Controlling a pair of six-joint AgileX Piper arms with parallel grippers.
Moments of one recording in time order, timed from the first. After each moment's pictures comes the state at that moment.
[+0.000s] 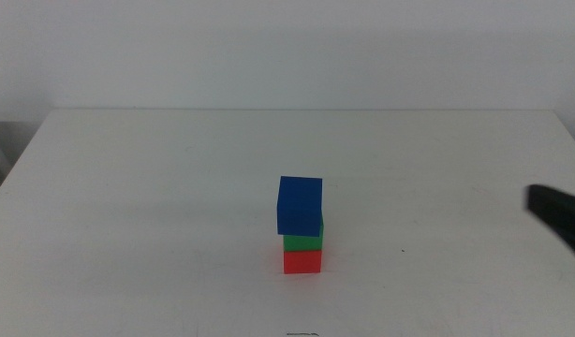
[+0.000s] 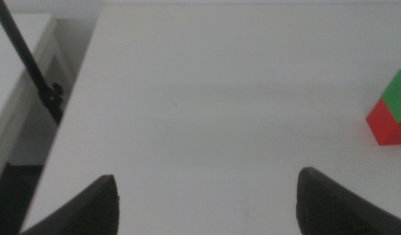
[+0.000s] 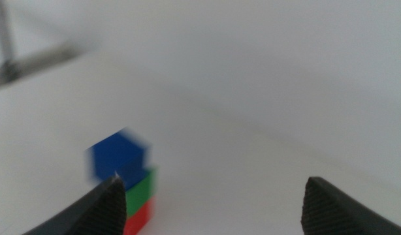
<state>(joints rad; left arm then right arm) -0.13 0.22 -0.65 0.08 1.01 -0.10 0.51 0.61 -0.67 0.15 0.41 -0.27</state>
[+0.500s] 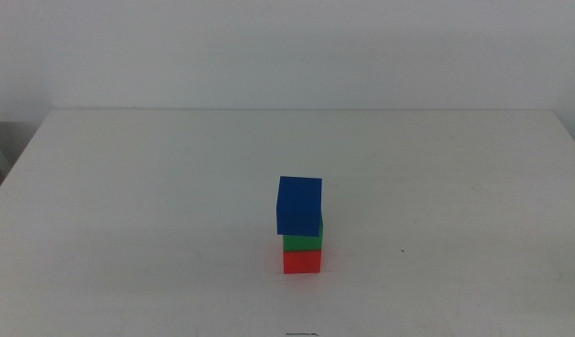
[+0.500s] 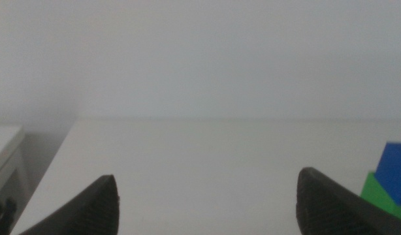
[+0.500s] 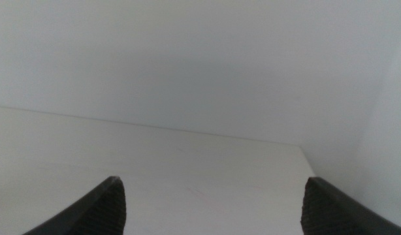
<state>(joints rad) -0.13 -0.01 -0.28 0.03 0.47 -0.10 0.04 0.03 -0.06 0.15 0.13 -0.27</state>
